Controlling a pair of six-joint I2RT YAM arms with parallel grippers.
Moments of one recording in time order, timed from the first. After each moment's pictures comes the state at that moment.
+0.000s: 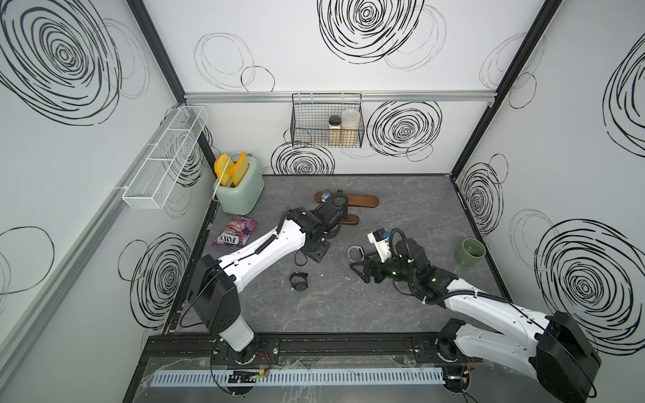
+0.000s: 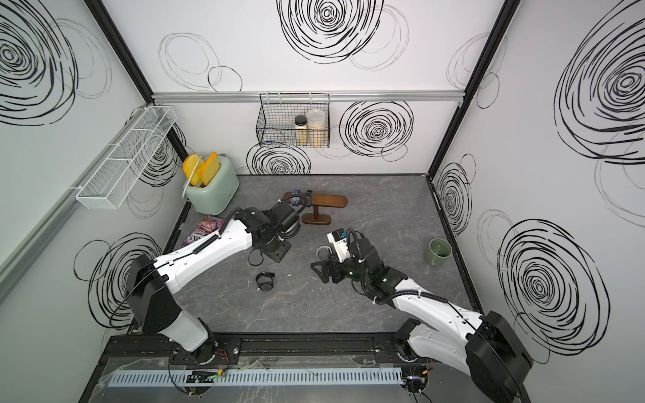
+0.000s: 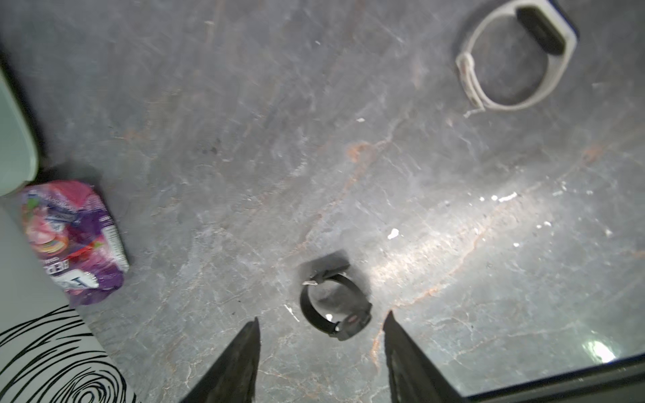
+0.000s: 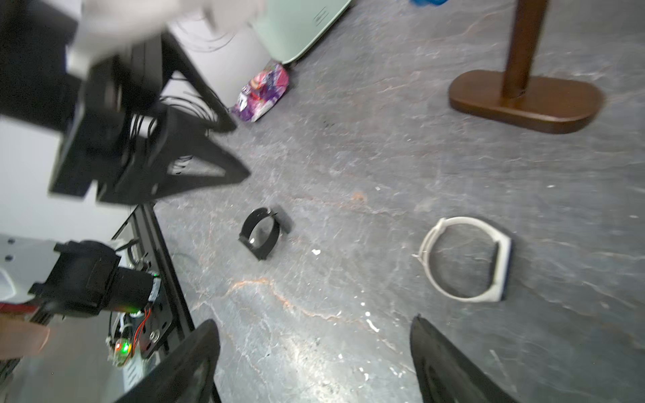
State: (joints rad) left arm -0.67 1.57 1.41 -1.14 -0.25 -0.21; right arm 0.80 1.06 0.50 0.06 -0.28 0.45
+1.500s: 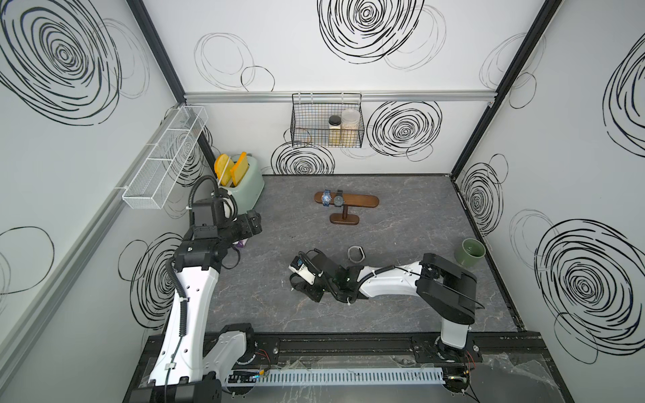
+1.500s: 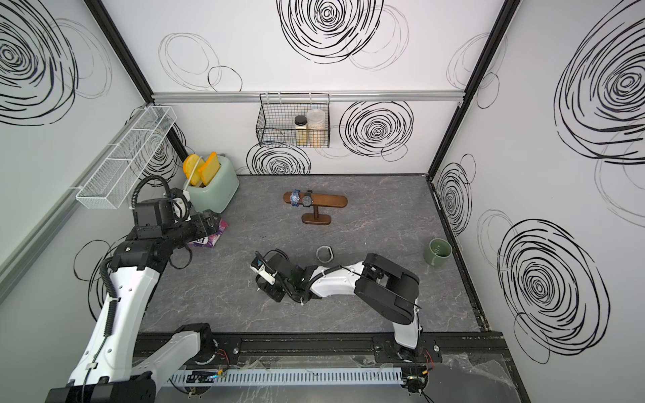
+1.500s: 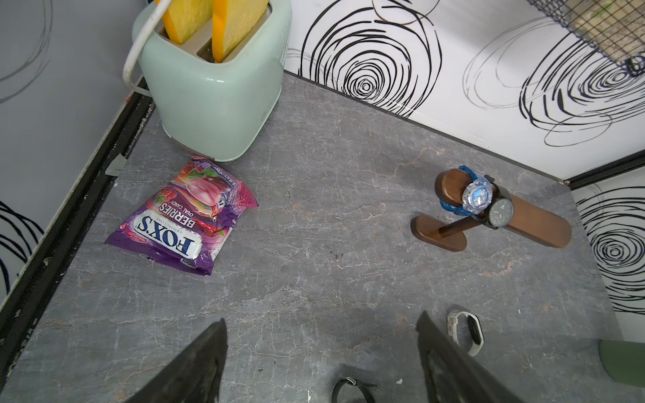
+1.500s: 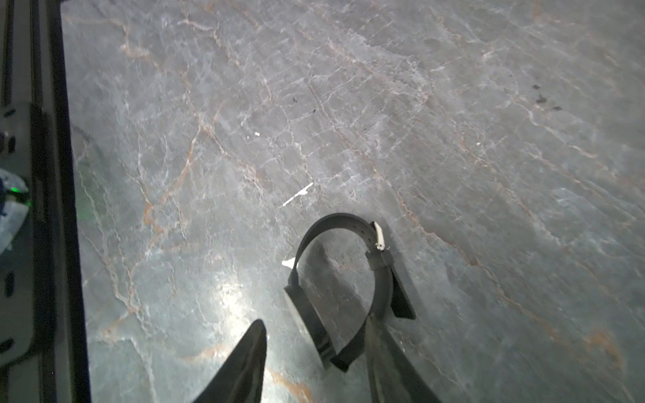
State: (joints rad) left arm 0.12 0.99 1.11 -0.79 0.18 -0.28; right arm 1.19 1.88 1.06 0.07 -0.05 0.09
